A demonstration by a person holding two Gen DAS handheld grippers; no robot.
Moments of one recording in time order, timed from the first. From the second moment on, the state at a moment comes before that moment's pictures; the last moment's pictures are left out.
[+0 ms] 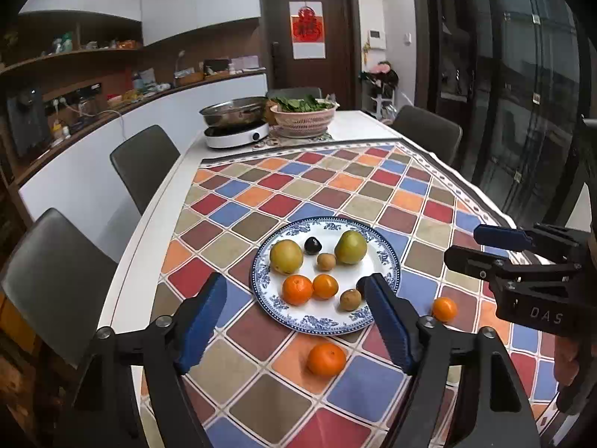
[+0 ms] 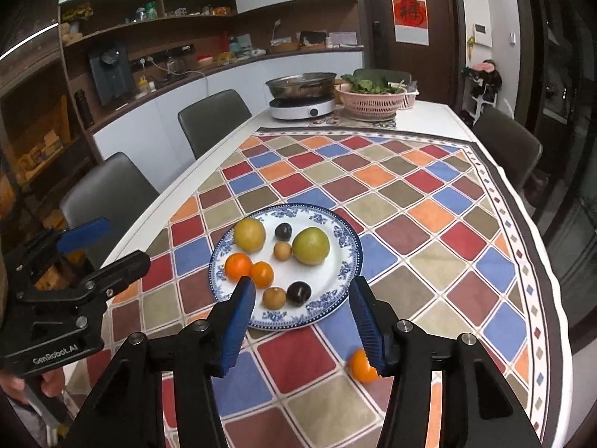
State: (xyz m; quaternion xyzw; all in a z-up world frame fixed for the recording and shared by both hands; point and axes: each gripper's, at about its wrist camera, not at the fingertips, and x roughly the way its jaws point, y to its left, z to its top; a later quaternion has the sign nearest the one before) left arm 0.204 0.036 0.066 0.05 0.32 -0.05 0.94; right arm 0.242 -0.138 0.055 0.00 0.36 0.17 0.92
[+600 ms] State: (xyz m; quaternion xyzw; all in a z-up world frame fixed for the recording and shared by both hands) left arm 0.164 0.029 0.025 0.02 0.34 -0.03 0.94; right arm 0.199 -0.165 0.027 0.02 0.36 0.11 0.93
